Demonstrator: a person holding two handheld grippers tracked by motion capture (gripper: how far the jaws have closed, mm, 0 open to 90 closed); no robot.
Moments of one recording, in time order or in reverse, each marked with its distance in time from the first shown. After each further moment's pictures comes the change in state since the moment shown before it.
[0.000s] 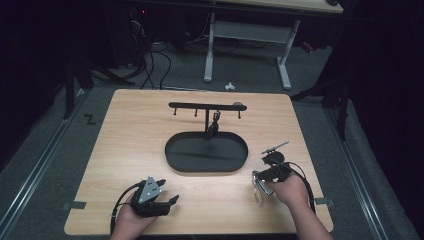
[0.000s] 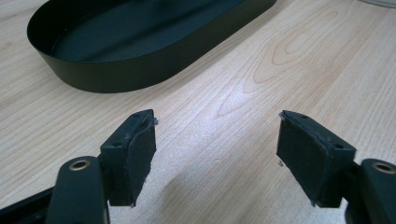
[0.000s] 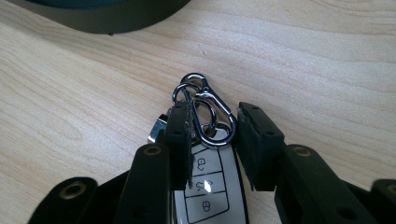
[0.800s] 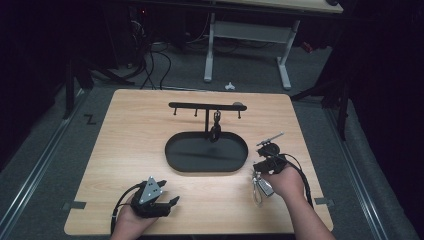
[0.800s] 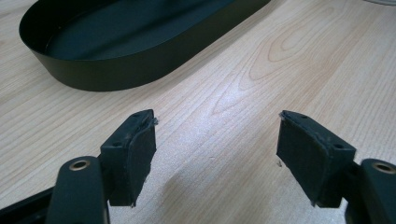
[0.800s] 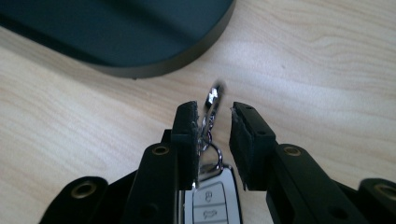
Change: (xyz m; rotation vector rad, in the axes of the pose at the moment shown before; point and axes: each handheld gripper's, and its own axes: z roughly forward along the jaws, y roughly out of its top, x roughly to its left) left arm -0.002 0.000 0.001 0.013 -0.011 0.011; right arm 0.013 0.027 -0.014 -0.033 -0.036 -0.045
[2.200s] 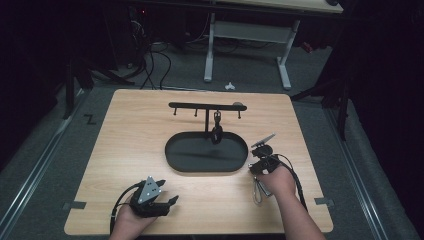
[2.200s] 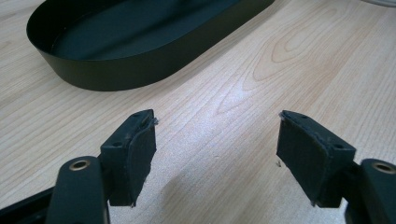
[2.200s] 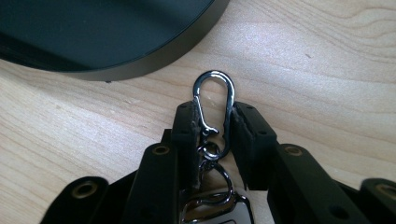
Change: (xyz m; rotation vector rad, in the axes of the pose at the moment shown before) left arm 0.002 0.000 -0.002 -0.010 0.009 -0.008; right arm 0.000 0.006 0.036 0.087 -0.004 0.044
